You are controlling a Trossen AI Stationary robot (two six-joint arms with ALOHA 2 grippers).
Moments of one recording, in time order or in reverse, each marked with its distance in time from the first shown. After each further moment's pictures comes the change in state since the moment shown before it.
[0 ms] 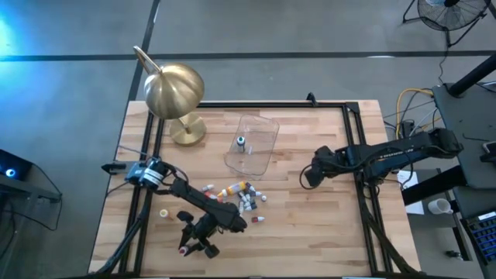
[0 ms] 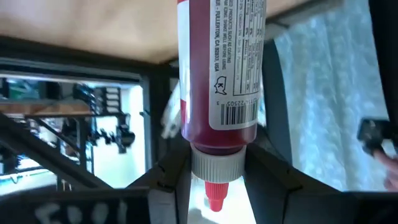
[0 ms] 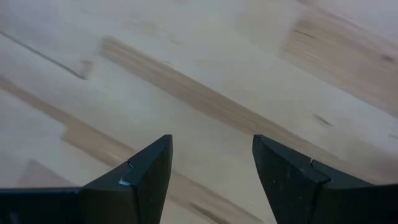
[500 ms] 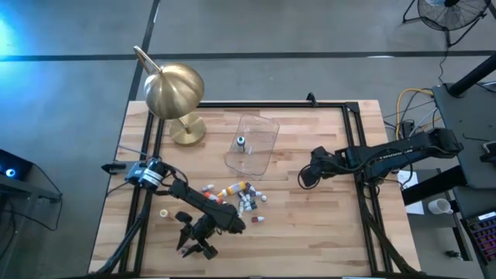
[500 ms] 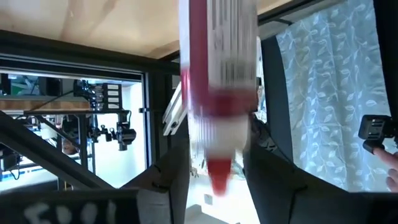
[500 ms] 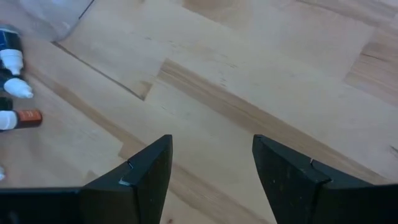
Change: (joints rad) left arm -0.008 -0.001 -0.016 -0.001 0.000 0.000; right arm 0.006 0.000 -0.034 0.175 0.011 -0.009
